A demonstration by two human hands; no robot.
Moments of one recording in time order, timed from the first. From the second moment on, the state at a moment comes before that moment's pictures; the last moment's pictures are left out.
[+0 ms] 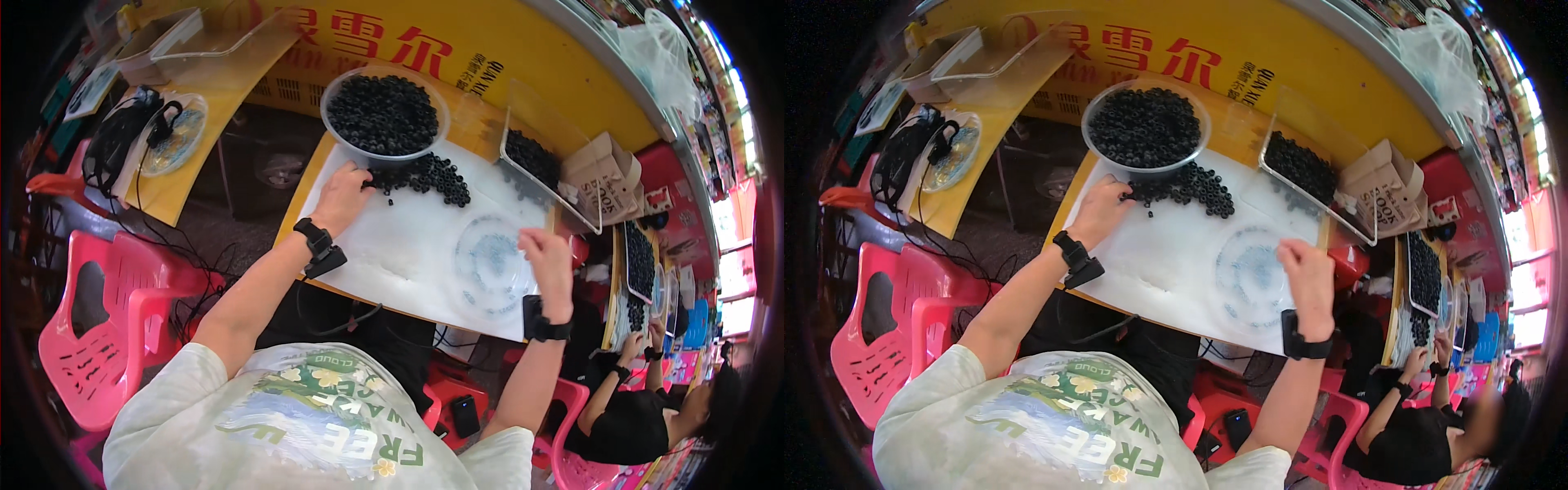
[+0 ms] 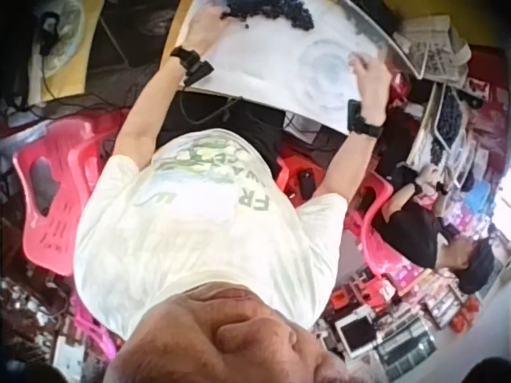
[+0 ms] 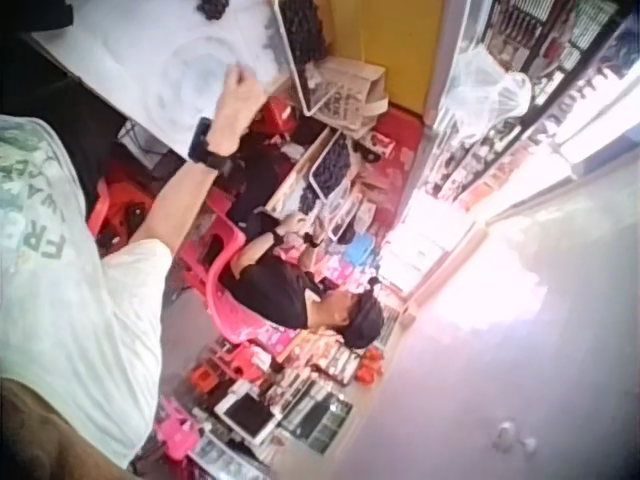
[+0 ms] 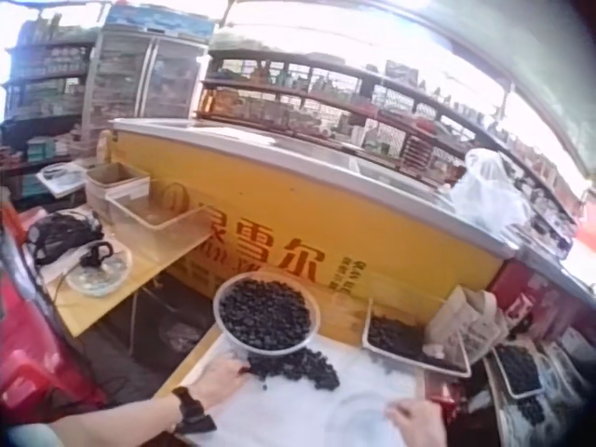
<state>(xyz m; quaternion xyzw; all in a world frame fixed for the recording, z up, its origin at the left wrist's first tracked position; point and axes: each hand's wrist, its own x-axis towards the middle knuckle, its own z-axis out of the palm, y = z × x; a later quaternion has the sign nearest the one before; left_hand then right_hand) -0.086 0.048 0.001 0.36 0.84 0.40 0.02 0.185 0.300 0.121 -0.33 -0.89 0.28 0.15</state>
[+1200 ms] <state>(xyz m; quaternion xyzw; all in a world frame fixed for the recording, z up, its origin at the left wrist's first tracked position) 0.010 -0.009 0.030 -0.01 0.31 0.76 0.56 0.132 0.111 0.077 -0.28 -0.69 0.62 0.25</state>
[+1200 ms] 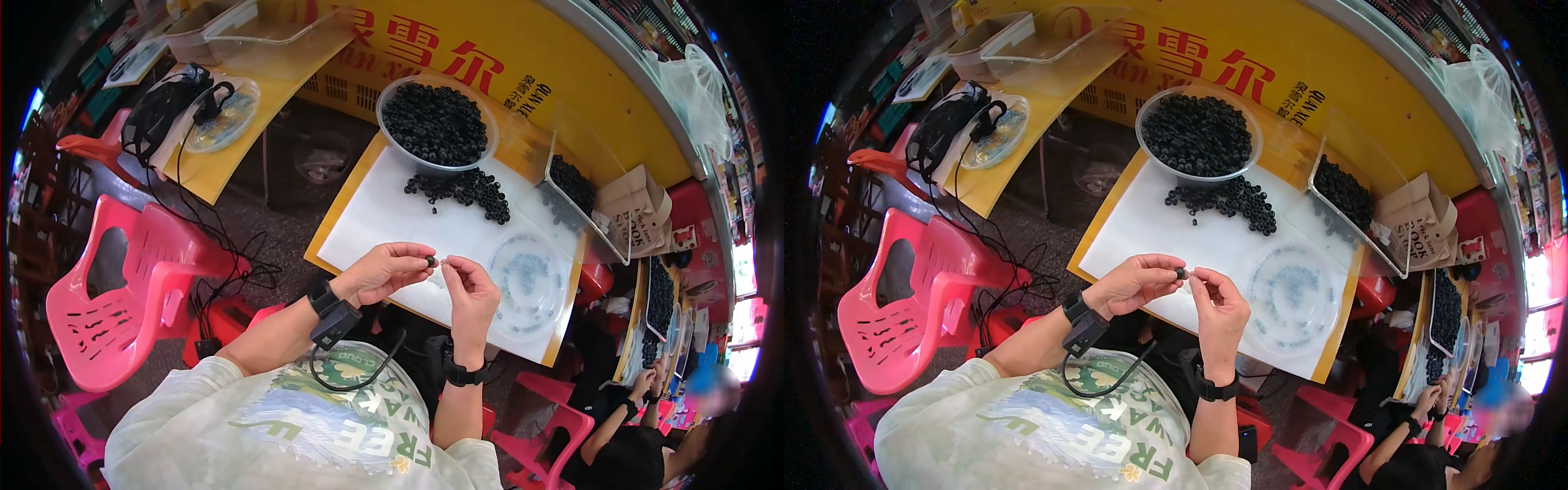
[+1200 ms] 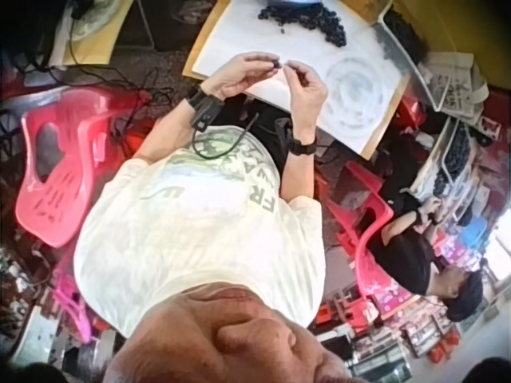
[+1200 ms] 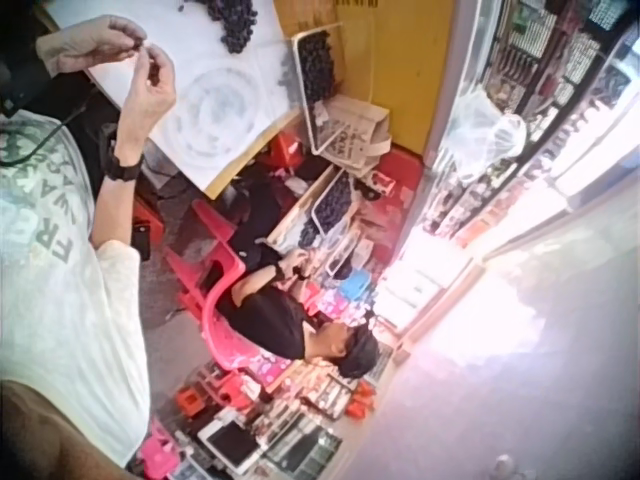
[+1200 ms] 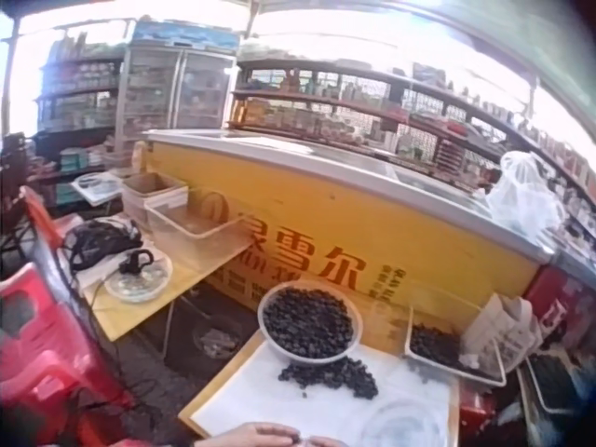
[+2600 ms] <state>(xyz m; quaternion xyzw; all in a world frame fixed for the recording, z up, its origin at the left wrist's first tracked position) -0.001 -0.040 0.012 -0.06 0.28 0.81 0.51 0.023 0.172 -0.008 -0.20 -0.91 0.26 0.23</state>
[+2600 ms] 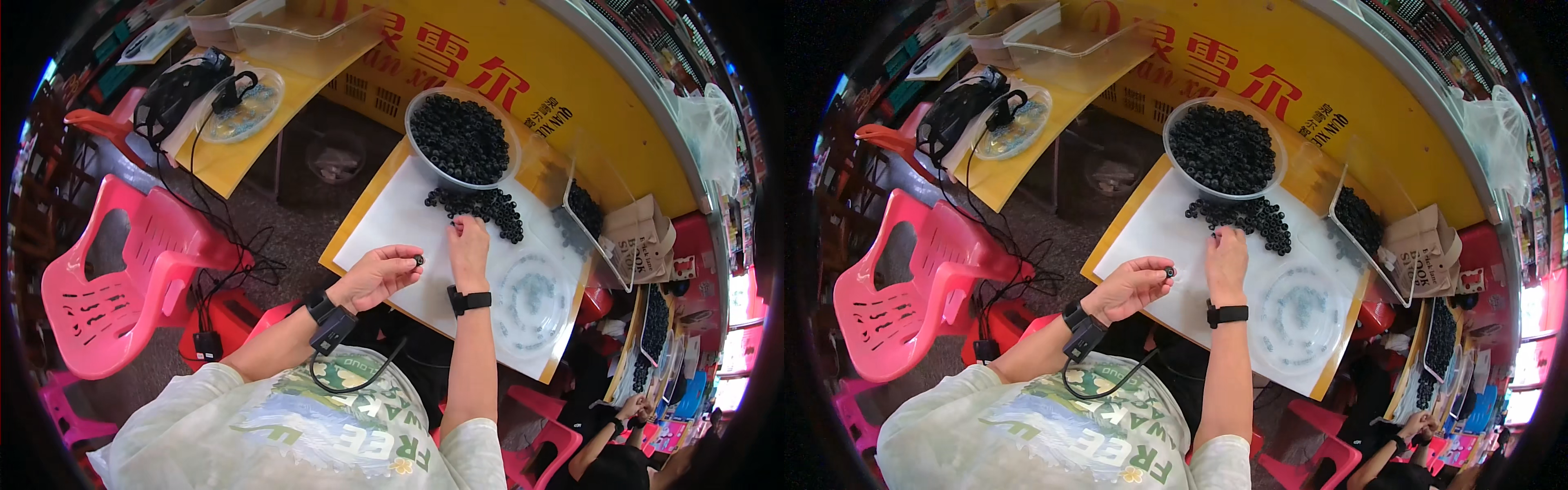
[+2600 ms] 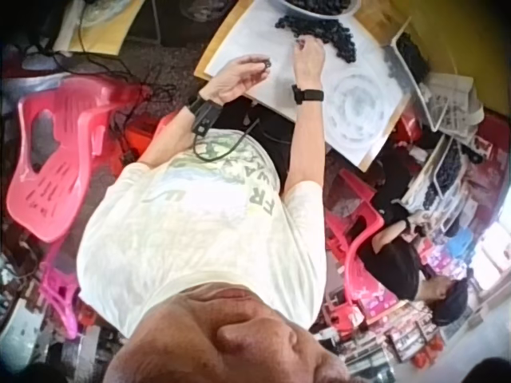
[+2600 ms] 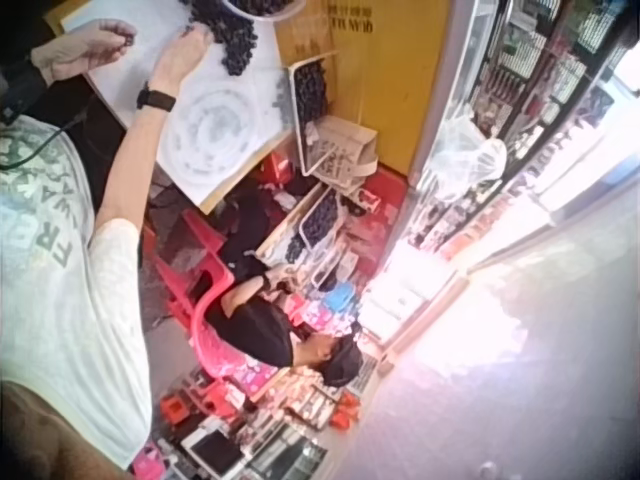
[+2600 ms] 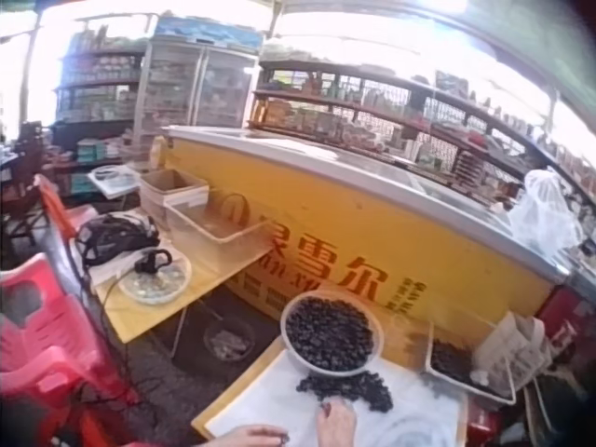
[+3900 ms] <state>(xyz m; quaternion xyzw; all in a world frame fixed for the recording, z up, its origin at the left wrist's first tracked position) 0.006 -0.027 0.022 0.06 0.31 0.78 0.54 0.128 0.087 0.061 -0.21 -0.78 0.53 0.26</state>
